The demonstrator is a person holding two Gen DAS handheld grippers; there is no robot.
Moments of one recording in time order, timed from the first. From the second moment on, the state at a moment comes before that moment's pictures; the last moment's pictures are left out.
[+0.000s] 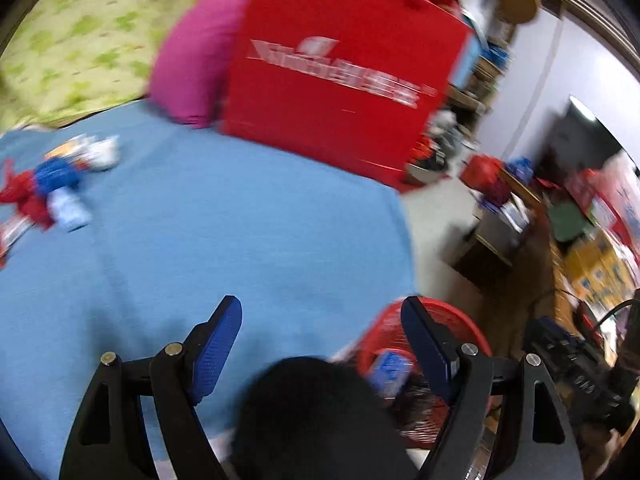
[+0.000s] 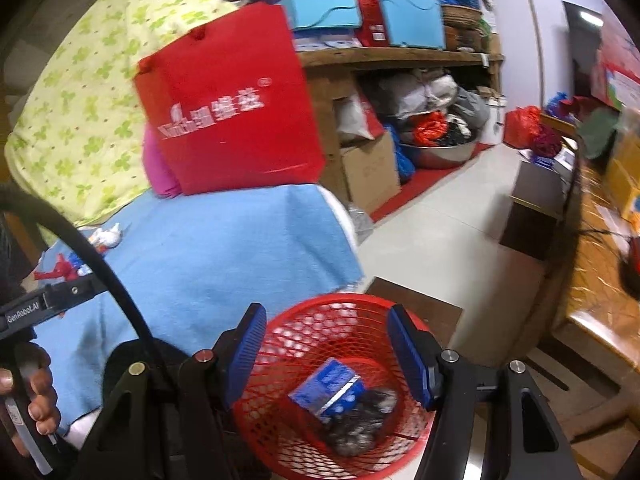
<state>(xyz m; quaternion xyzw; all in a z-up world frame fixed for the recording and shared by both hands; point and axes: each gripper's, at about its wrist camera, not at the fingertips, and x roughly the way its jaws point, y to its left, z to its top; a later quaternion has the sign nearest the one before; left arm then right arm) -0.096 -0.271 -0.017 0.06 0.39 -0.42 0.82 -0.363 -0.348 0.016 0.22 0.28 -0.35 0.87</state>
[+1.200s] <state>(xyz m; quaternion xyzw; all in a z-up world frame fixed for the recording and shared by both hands) 0.067 0.018 -0.065 -0.02 0.37 0.01 0.93 0.006 -0.152 -0.010 0.04 0.40 -0.04 0.92</state>
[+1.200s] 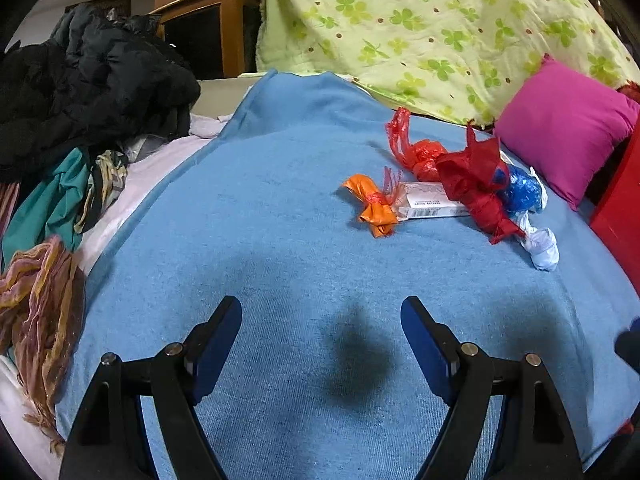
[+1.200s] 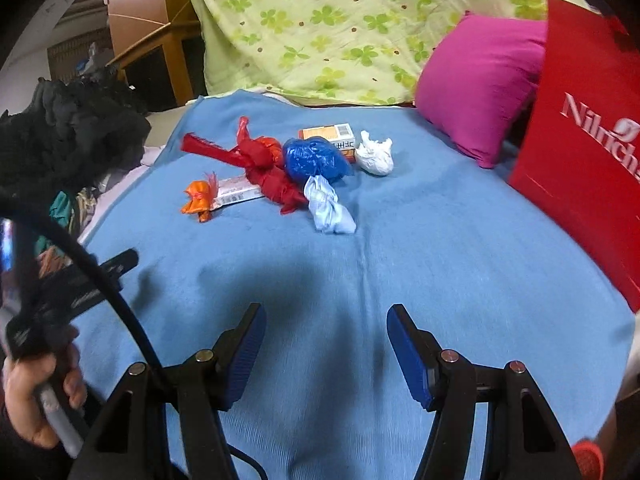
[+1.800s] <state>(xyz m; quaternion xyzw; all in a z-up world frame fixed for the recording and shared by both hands) 0.082 0.023 -0.072 -0.03 0.37 0.04 0.93 0.139 -0.167 -0.052 0.03 0.42 -0.04 0.91</state>
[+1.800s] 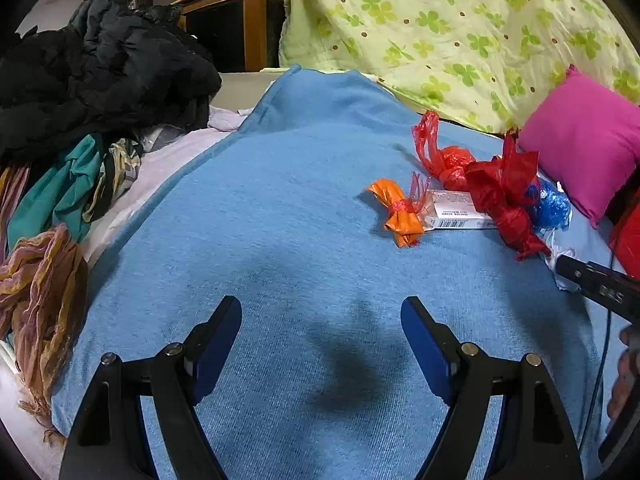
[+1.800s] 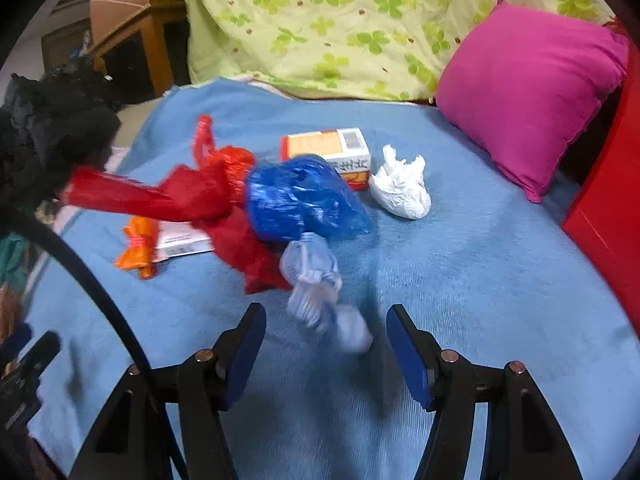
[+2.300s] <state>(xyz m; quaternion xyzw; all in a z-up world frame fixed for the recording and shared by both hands) 0.084 0.022 -0.077 -0.03 0.37 0.06 0.93 0.090 -0.182 -0.052 0.06 0.40 -0.04 0.91</state>
